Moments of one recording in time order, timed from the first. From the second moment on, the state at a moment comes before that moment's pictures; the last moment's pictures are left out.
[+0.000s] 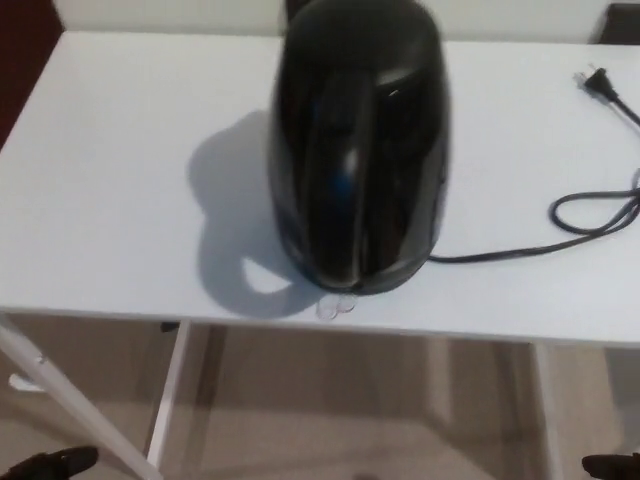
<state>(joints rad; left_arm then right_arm) 0.16 0.38 0.17 0.64 -0.16 -0.03 -0.34 0.08 -0.38 -0.05 0.84 -0.03 -0.25 0.18</state>
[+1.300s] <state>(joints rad) 0.35 0.44 -0.11 0.36 0.02 -0.18 -0.33 0.07 -0.37 -0.03 0.83 -0.05 -0.24 0.19</state>
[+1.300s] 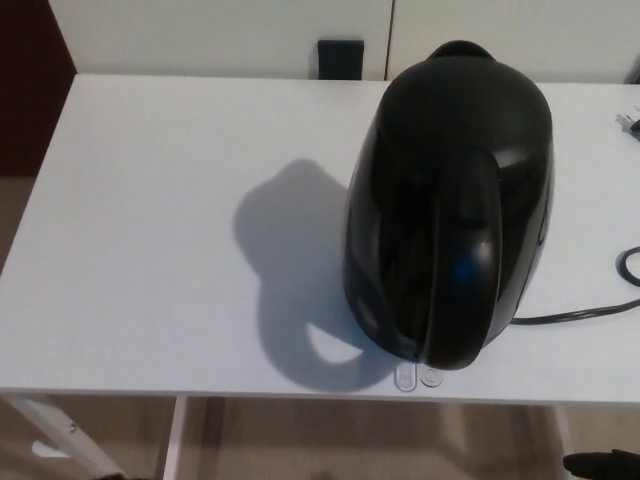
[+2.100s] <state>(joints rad) 0.45 0.57 -0.52 -0.31 0.36 -0.35 -0.33 0.07 -0.37 -0.01 0.82 -0.05 -0.24 0.19</state>
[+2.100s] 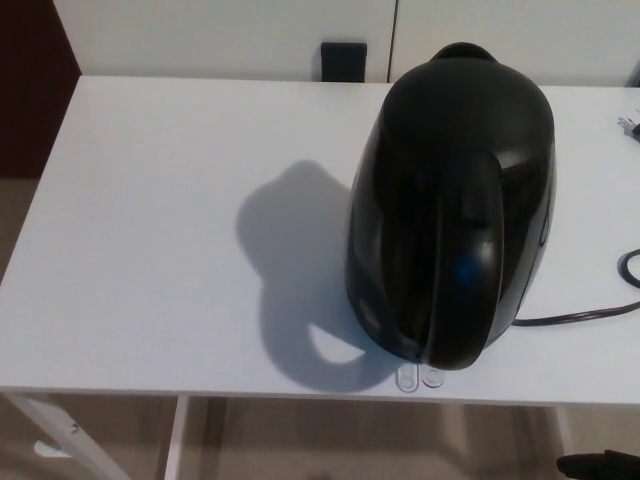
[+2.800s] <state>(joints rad) -0.07 0.54 -0.73 -0.19 0.68 -0.35 -0.22 0.02 -0.38 0.00 0.82 -0.05 -0.24 0.22</state>
